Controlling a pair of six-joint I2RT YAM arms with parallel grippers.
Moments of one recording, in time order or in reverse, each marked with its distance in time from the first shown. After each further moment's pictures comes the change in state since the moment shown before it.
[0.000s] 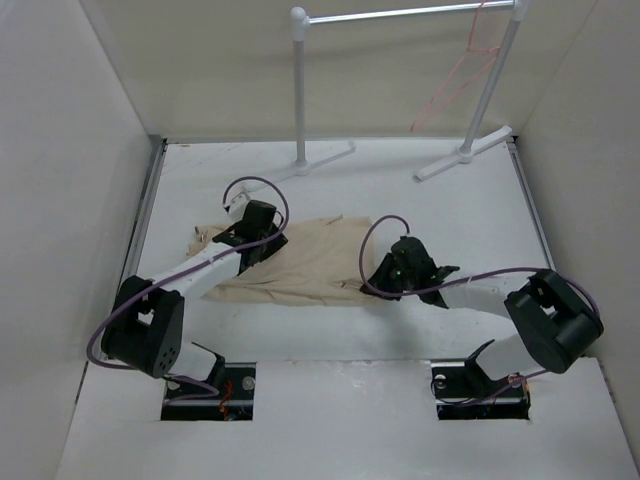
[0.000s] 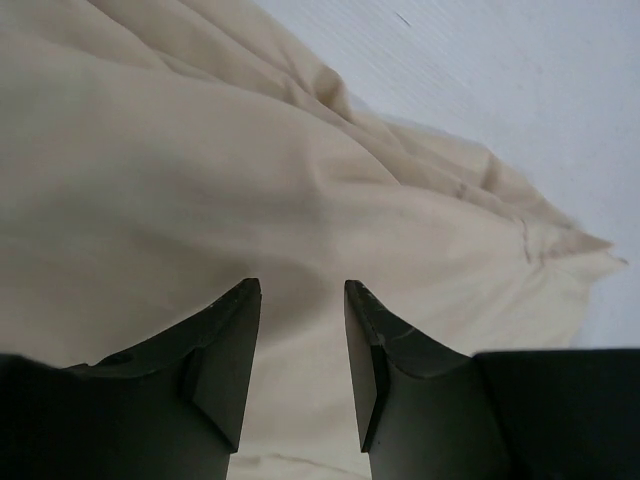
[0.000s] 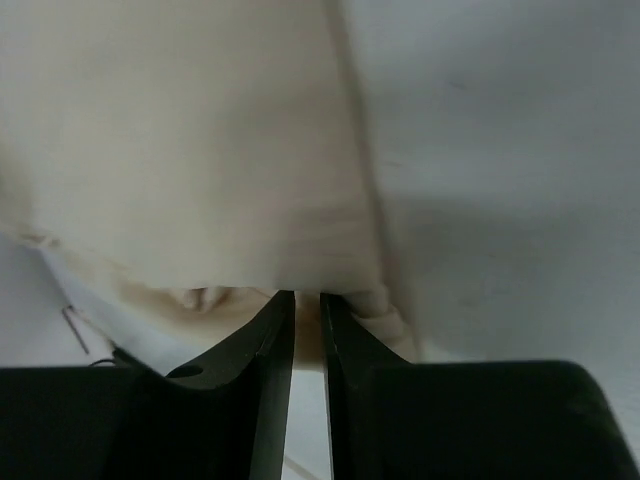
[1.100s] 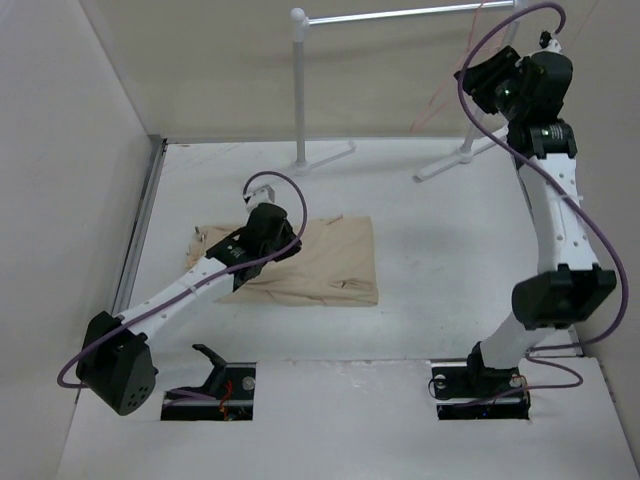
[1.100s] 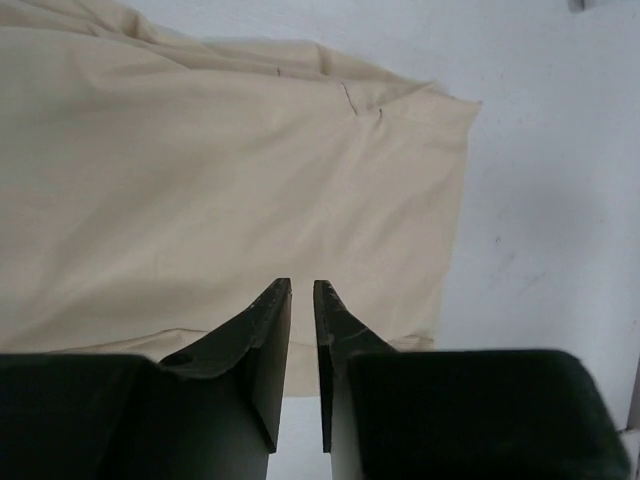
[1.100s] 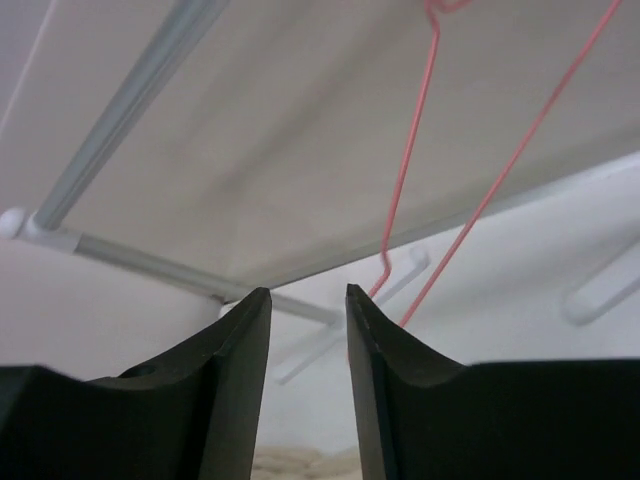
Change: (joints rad) left arm -0.141 -0.208 0.040 -0.089 0.050 0.134; right arm -0.614 0.129 1.269 -0.421 -0.036 -0.345
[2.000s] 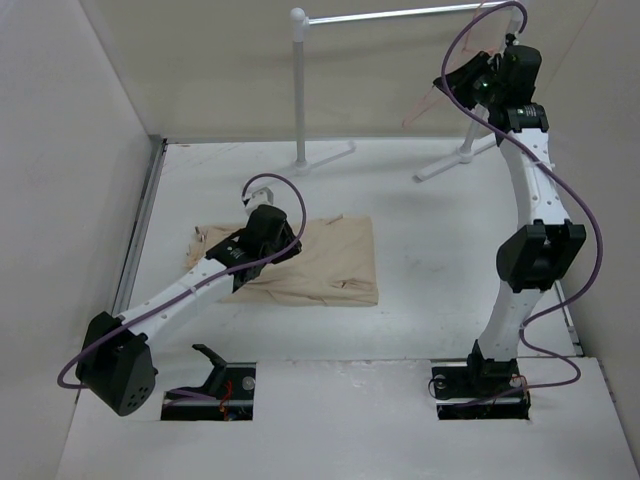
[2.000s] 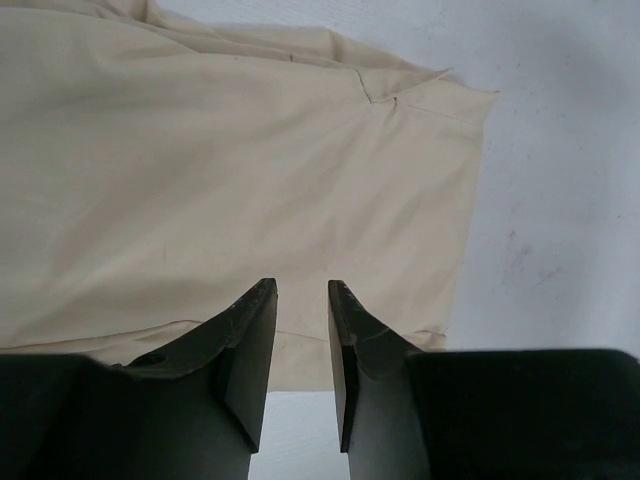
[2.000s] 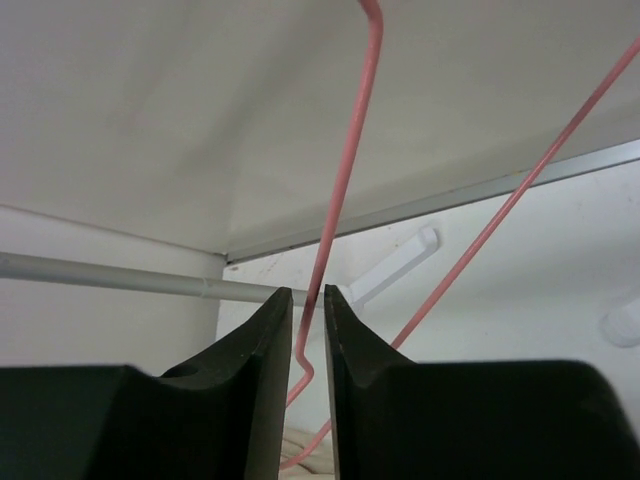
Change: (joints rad) left arm -0.023 -0.002 -0.014 -0.012 -0.011 0.001; right arm -0.024 0.395 0.333 -0.060 -0.173 0.020
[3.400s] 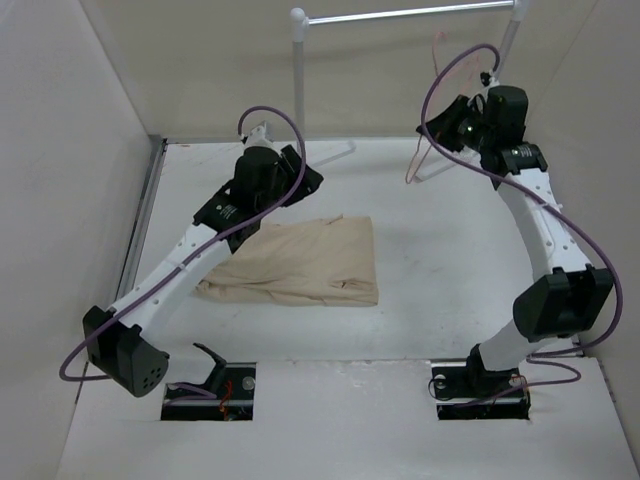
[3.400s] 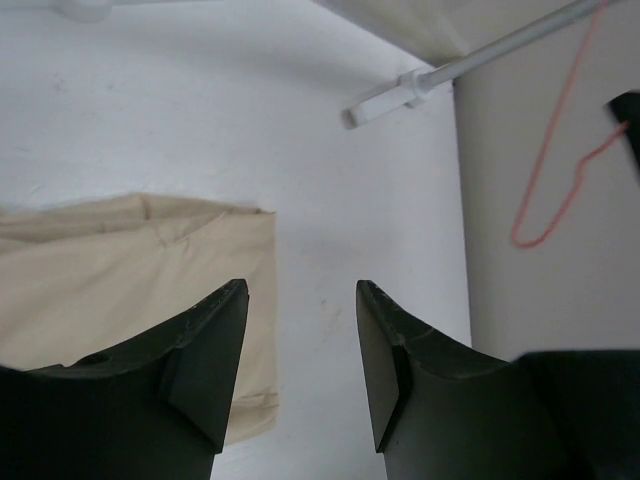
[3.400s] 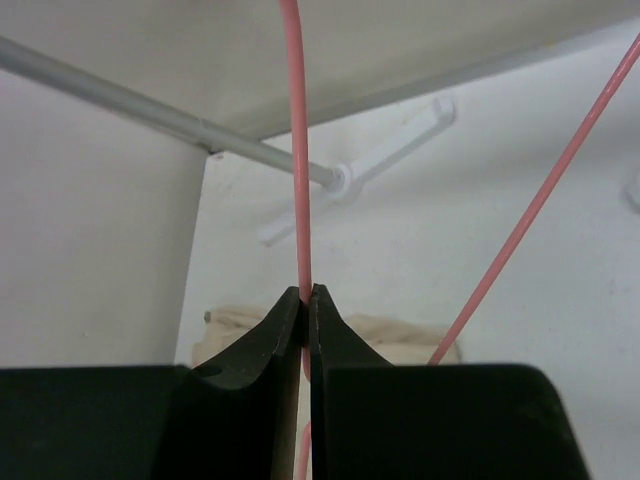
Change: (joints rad) left arm 0.047 0.093 0.418 -0.017 0.111 0.005; right arm 0.091 -0.345 -0.444 0.020 -0.023 -0.107
